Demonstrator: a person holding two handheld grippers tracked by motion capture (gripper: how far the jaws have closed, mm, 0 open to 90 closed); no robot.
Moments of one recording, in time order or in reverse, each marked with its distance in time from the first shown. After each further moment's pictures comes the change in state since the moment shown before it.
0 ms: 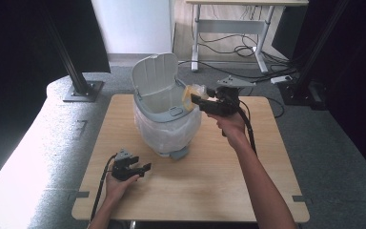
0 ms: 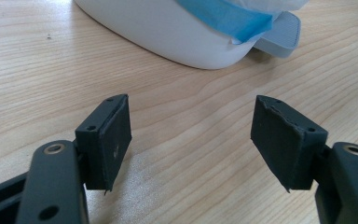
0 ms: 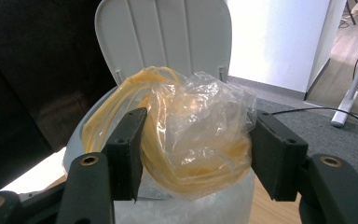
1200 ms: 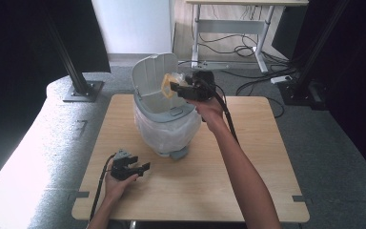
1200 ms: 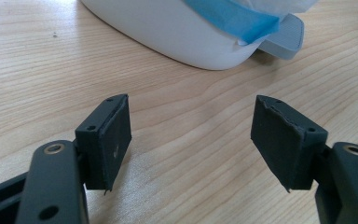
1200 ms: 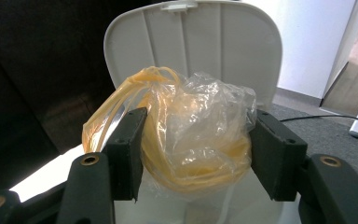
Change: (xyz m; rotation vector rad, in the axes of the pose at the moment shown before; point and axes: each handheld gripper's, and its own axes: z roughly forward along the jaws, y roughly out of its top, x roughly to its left) left arm 0.005 -0.001 -0.001 -0.008 -0.003 -0.021; right arm 0.020 0.033 0.063 0.016 0.037 -0.017
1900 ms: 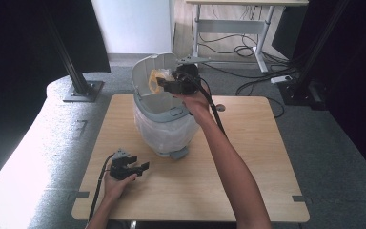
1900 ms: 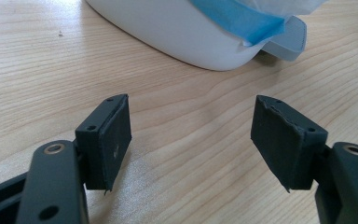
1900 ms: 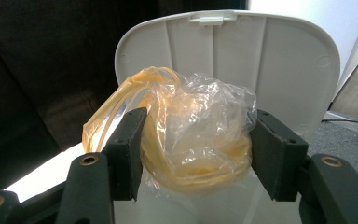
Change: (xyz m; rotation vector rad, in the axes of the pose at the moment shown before) left arm 0.004 0.000 -0.001 -0.002 -0.004 -0.007; right arm 0.016 0.016 0.036 0.024 0.018 -0.029
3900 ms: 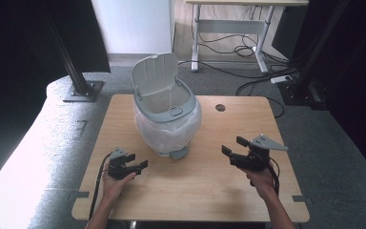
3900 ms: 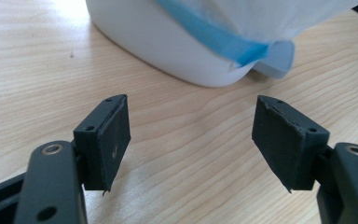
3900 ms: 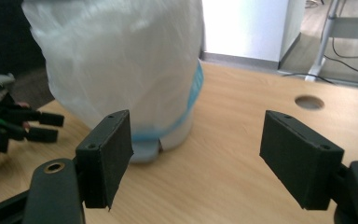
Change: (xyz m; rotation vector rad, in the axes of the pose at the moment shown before) left arm -0.007 0.009 -0.014 -0.047 0.017 0.000; right arm -0.048 -0.216 -0.183 -0.018 -0.142 0.087
